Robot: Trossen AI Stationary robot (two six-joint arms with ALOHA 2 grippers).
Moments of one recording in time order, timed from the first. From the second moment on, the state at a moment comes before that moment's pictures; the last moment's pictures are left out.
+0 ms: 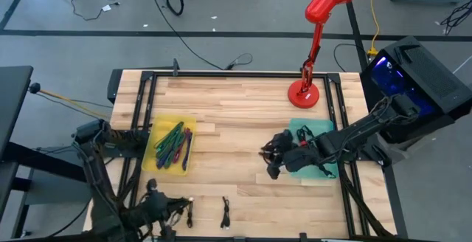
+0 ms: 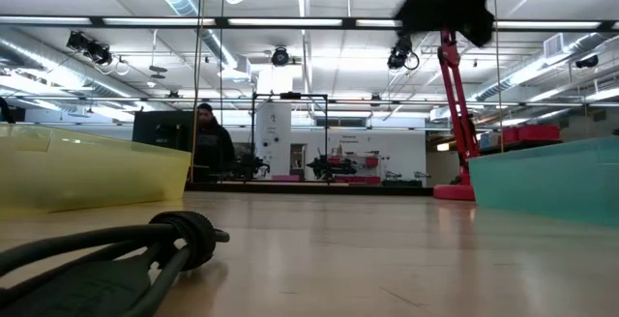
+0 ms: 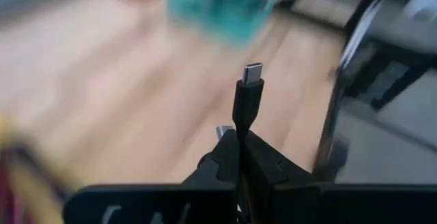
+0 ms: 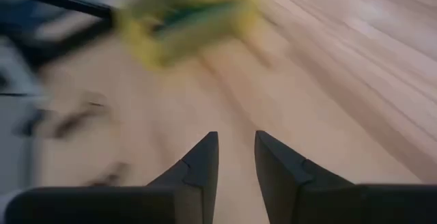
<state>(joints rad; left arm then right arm) -1.14 1.77 1.60 -1.27 -1.05 -1.66 0.44 1.37 0.92 -0.26 0.55 0.74</state>
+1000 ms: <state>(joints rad) -0.78 1.77 1.54 -1.23 -1.56 -1.36 0.44 1.52 0.92 0.53 0.35 0.23</state>
